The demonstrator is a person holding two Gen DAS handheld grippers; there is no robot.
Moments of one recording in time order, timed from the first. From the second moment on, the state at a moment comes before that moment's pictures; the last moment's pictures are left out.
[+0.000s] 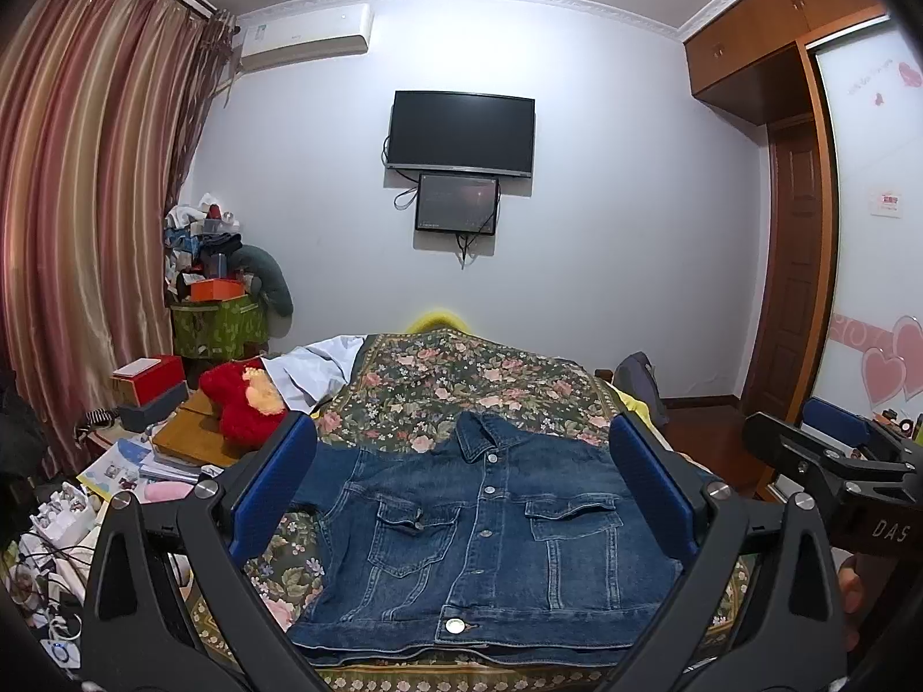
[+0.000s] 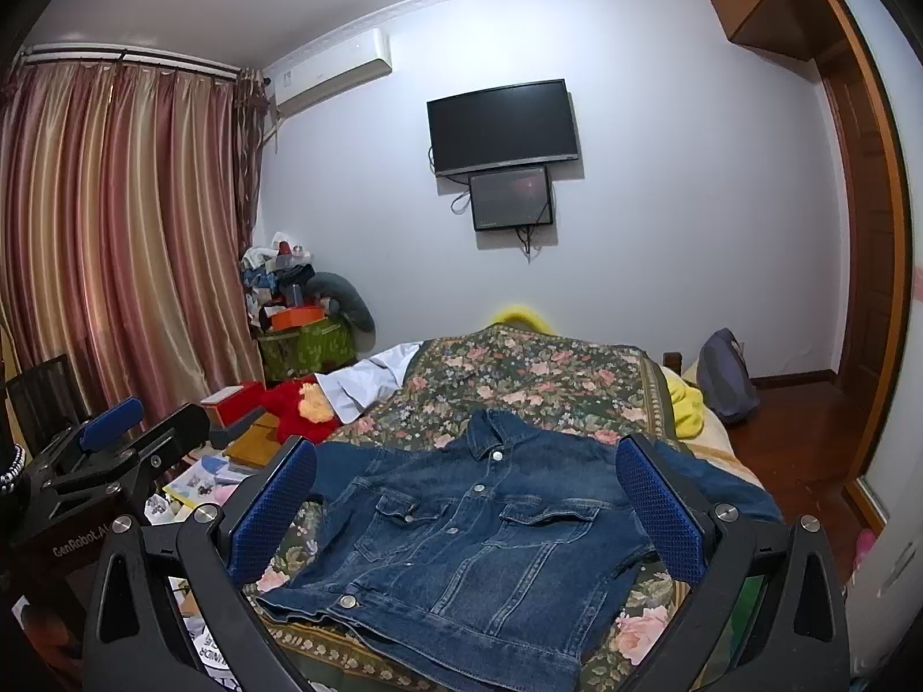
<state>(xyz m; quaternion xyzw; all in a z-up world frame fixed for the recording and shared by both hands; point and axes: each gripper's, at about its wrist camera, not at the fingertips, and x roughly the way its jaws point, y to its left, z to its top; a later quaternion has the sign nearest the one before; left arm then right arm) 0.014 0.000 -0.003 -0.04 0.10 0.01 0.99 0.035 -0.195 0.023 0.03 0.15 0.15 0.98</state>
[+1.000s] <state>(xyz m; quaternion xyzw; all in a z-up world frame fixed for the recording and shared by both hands) 0.195 0.162 -0.085 -0.09 0.28 0.16 0.94 0.241 -0.167 -0.037 0.00 0.31 0.16 0.94</state>
